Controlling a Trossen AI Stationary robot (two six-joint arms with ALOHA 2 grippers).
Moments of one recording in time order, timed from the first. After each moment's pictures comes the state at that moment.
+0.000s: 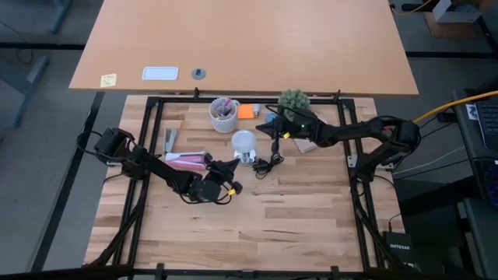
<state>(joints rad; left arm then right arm) -0.36 1.72 0.79 0.53 -1.15 -0.41 -0.37 1.54 0.65 0.72 -0.20 -0.18</state>
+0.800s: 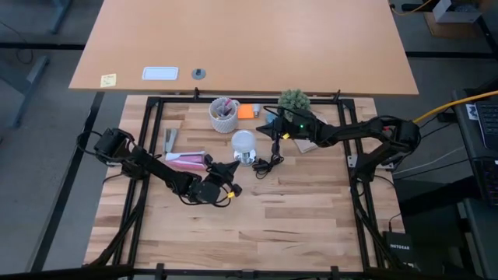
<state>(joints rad) -0.37 1.72 0.79 0.53 -1.15 -0.36 -0.37 1.54 0.65 0.68 -0.20 -0.18</state>
